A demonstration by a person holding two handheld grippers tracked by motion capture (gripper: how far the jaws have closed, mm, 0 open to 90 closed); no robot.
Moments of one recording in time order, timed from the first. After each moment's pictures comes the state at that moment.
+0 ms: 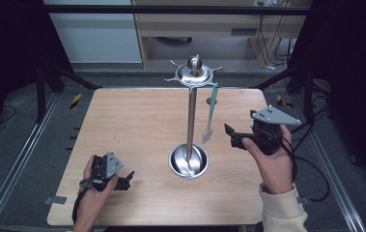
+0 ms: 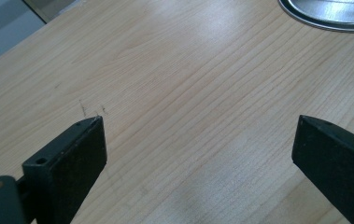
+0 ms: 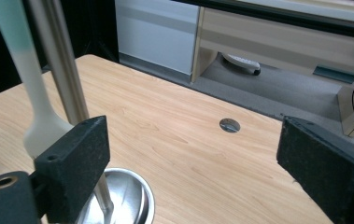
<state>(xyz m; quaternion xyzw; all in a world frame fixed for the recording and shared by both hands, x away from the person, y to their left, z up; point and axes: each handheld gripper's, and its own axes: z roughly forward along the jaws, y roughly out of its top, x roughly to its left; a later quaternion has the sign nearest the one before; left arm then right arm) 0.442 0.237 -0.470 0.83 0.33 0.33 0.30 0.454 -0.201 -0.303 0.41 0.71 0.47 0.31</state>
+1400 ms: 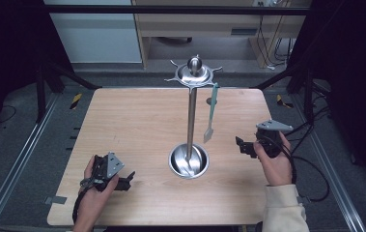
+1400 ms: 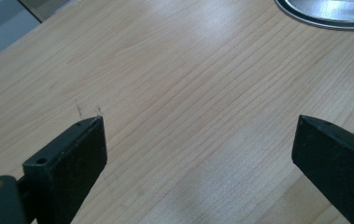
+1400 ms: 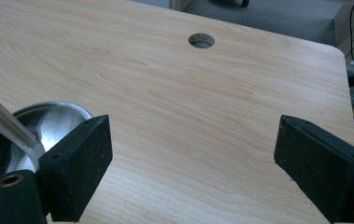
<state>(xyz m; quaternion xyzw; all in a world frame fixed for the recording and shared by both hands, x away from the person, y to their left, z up) 0.443 0.236 -0.471 0.83 0.33 0.32 0.30 0.496 -0.247 -0.396 0.49 0.73 0.39 0.27</state>
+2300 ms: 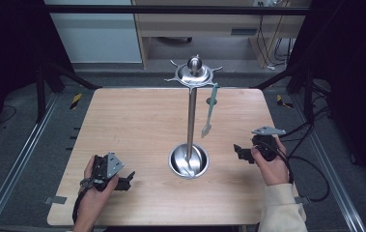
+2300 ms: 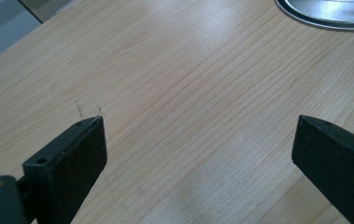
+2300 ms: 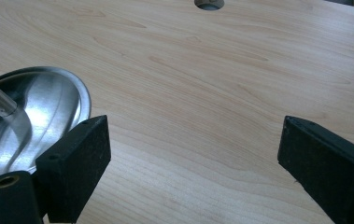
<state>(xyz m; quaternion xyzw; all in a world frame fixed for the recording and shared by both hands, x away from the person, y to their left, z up) 0.443 0.236 -0.471 0.83 0.33 0.32 0.31 0.502 -0.249 -0.429 0.50 0.75 0.36 0.24</state>
